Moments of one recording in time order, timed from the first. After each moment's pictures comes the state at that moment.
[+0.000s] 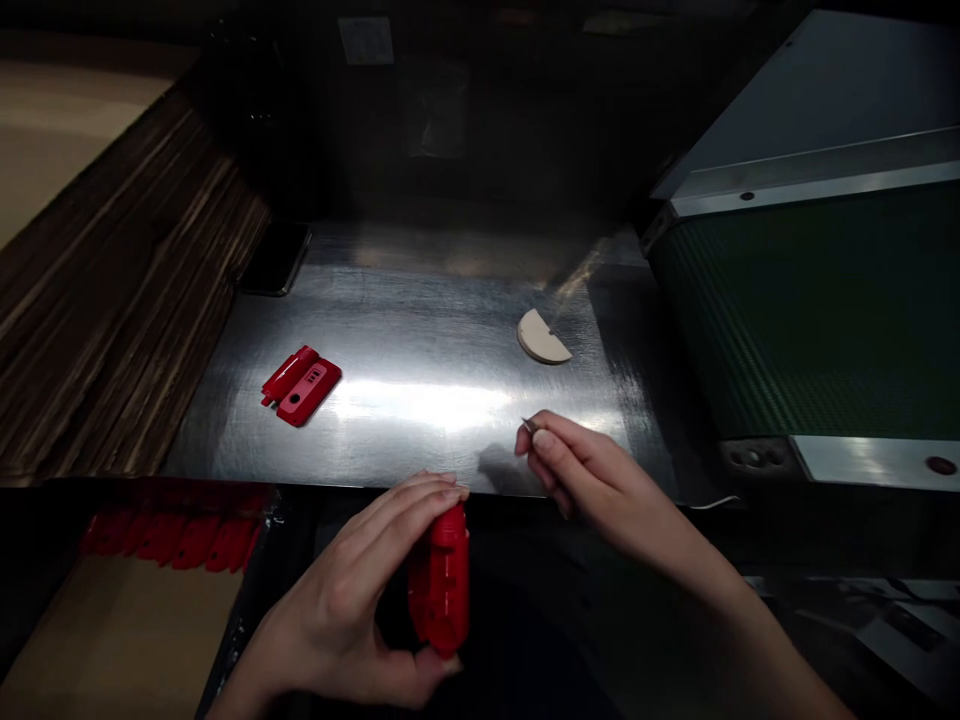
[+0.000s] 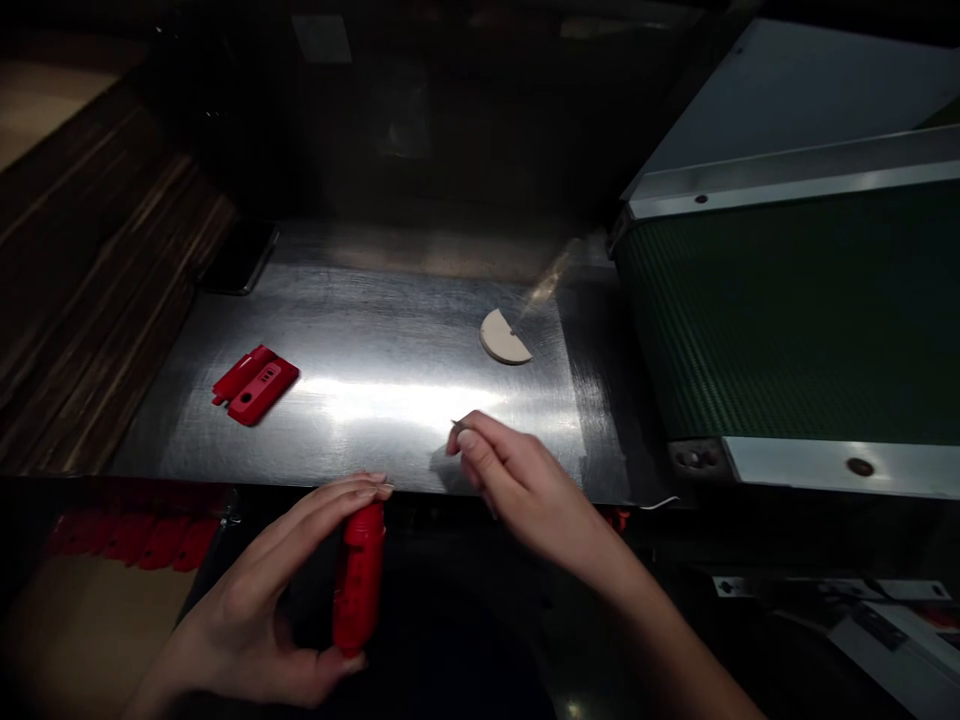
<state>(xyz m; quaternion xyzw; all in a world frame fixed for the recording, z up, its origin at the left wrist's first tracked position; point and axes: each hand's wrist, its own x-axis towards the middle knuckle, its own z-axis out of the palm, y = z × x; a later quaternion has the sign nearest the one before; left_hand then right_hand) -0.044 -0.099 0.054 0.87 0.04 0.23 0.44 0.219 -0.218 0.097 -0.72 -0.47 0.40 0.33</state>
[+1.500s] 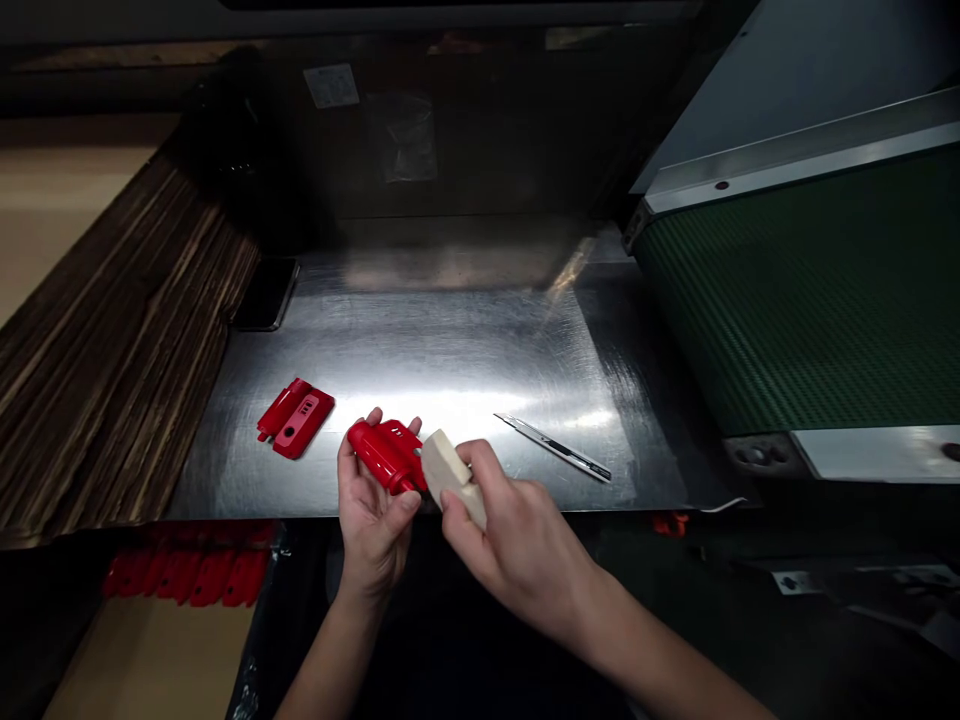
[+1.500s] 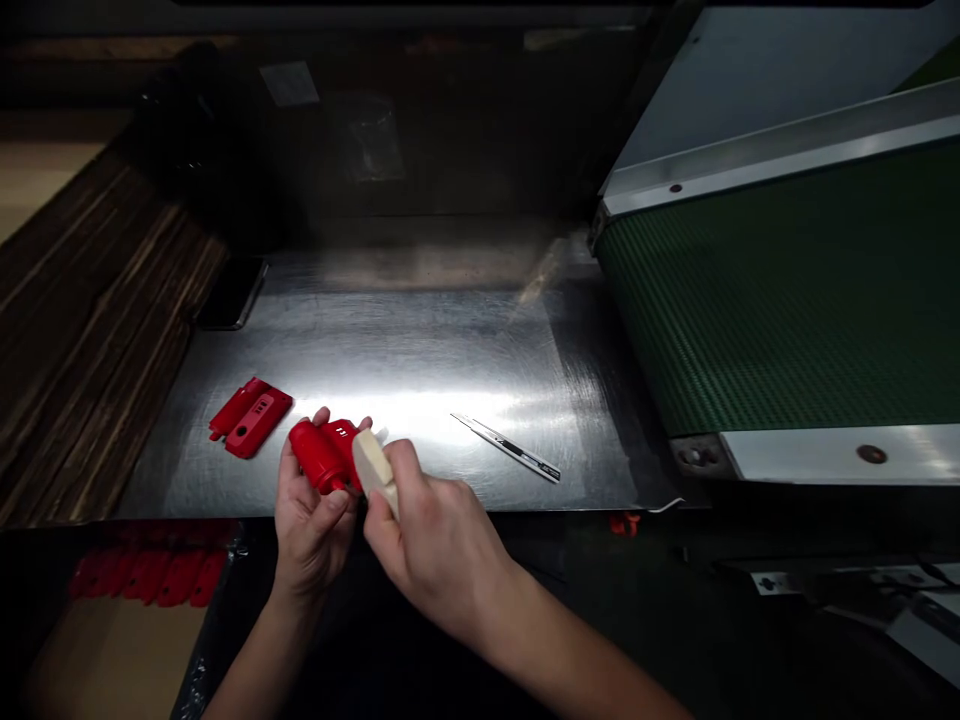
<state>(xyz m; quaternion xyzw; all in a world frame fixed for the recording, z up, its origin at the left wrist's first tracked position) 0.027 -0.102 0.013 0.40 0.26 0.45 0.76 0.159 -0.192 0.079 -0.74 -0.52 0.28 0.34</state>
